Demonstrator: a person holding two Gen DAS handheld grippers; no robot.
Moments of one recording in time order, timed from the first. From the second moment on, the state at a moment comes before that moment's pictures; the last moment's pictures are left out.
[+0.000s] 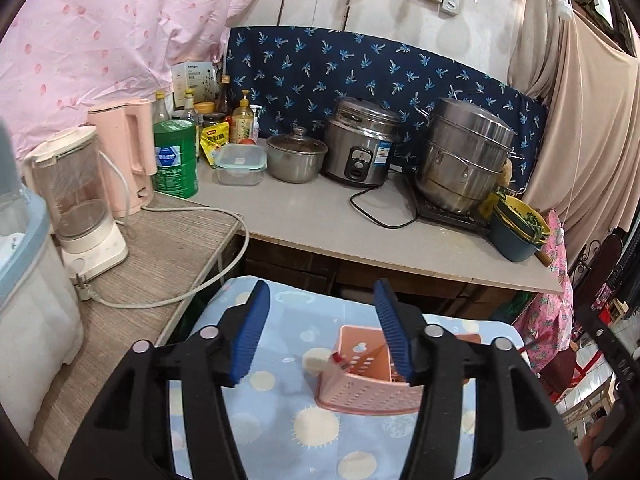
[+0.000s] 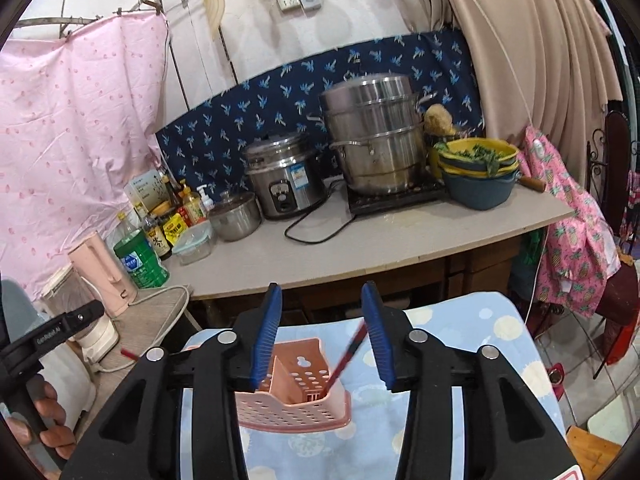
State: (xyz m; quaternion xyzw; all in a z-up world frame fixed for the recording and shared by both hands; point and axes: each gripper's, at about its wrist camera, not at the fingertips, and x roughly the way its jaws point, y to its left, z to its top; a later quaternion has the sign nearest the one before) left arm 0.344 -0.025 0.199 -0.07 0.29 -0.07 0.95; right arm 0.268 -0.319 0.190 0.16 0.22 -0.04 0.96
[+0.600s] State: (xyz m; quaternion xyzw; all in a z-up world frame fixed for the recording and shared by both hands) left arm 0.198 0.012 0.149 -0.02 0.34 -0.05 0.94; right arm 0.111 -0.267 0.168 0.12 0.25 -0.03 0.96
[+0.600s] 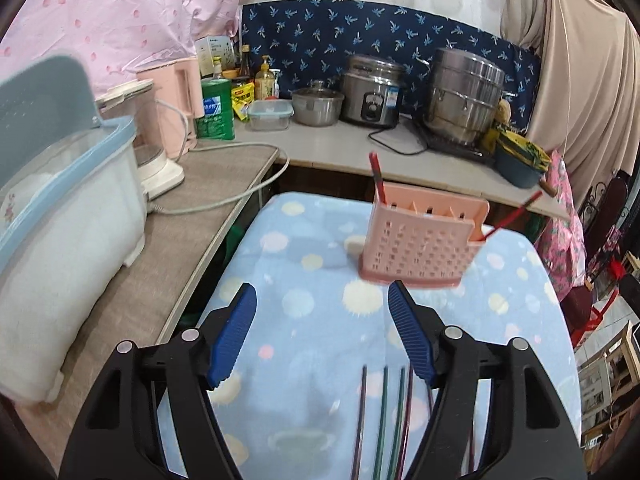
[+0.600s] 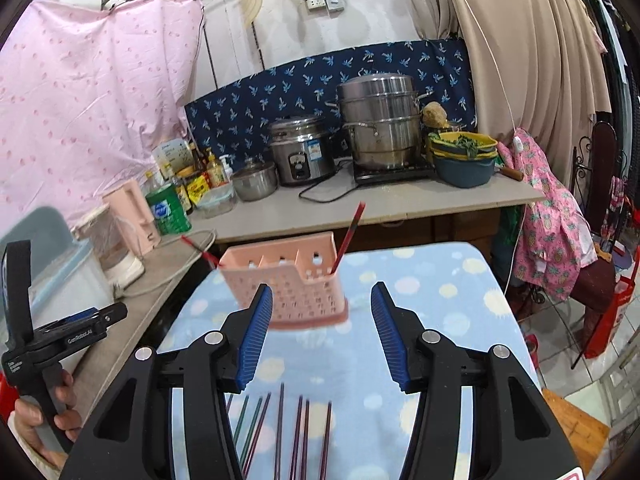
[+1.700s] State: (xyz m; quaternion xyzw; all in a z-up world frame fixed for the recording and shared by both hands) left arm 0.059 0.013 0.019 0.04 0.43 -0.05 0.90; right arm -0.017 -0.212 0.012 0.09 0.40 -0.05 0.91
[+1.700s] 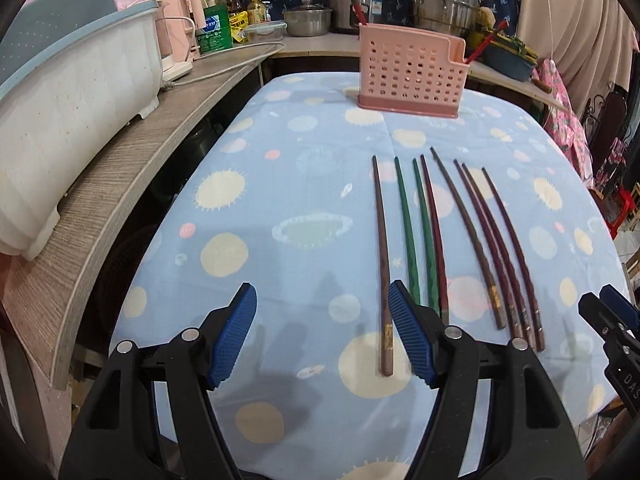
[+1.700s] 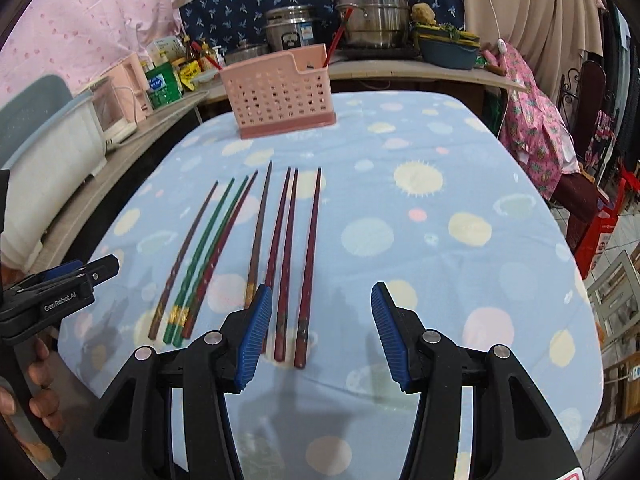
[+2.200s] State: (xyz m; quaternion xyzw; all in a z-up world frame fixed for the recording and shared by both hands) left arm 0.053 0.006 -0.018 0.05 0.45 -0.06 0.89; right arm -0.008 -0.206 -0.022 0.09 0.43 -0.05 0.89
